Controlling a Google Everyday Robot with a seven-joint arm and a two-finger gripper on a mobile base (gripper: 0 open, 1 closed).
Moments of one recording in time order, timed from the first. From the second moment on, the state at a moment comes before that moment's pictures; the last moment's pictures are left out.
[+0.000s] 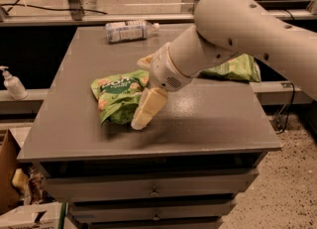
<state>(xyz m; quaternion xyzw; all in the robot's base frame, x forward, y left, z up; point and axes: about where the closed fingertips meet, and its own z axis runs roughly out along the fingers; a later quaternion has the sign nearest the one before) 0.518 0.045 0.867 -0.67 0.64 0.19 0.32</state>
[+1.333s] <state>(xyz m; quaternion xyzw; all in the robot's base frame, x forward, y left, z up) 0.526 0.032 0.880 -0.66 0.66 0.18 0.33</state>
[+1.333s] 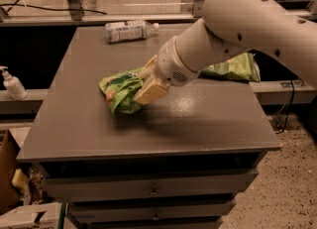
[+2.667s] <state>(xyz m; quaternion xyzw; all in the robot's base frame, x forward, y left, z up) 0.609 0.004 0.973 -0.63 0.66 0.12 0.40</state>
